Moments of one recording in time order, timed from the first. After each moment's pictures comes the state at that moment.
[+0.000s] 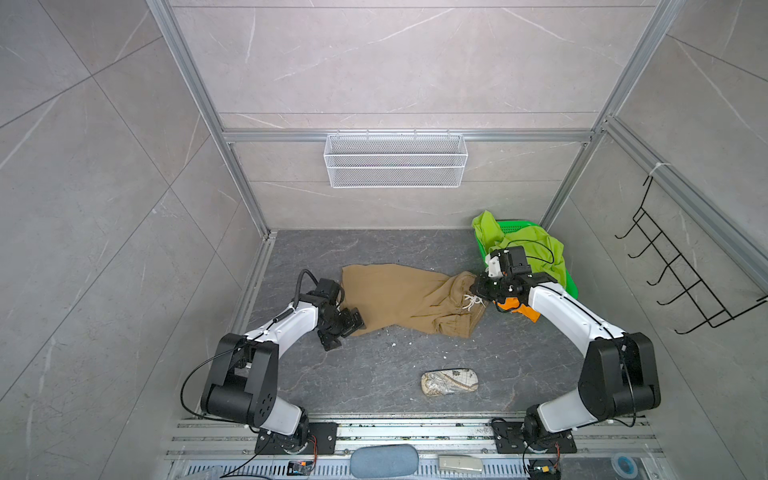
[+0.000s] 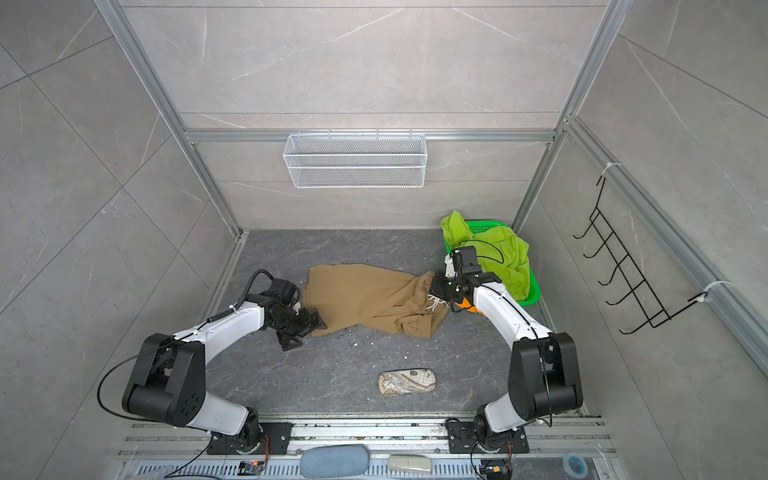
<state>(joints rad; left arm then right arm) -0.29 1.52 0.87 -0.68 0.33 -0.70 0.16 1.52 1.10 -0.52 -0.29 0.48</state>
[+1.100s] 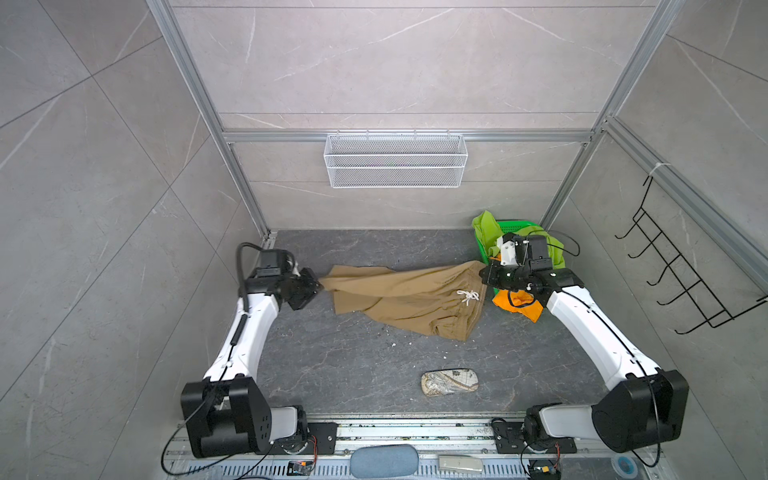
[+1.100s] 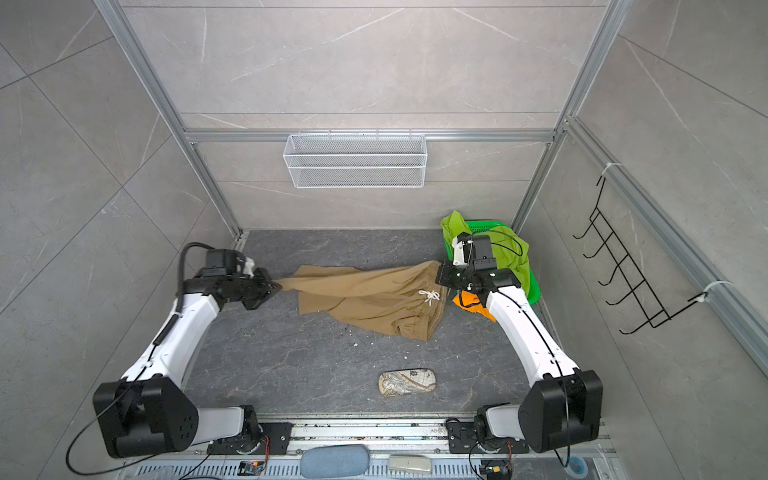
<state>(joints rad) 0.13 1.30 1.13 -0.73 0.48 -0.66 0.16 1.34 1.23 -0.63 -0.25 0.38</state>
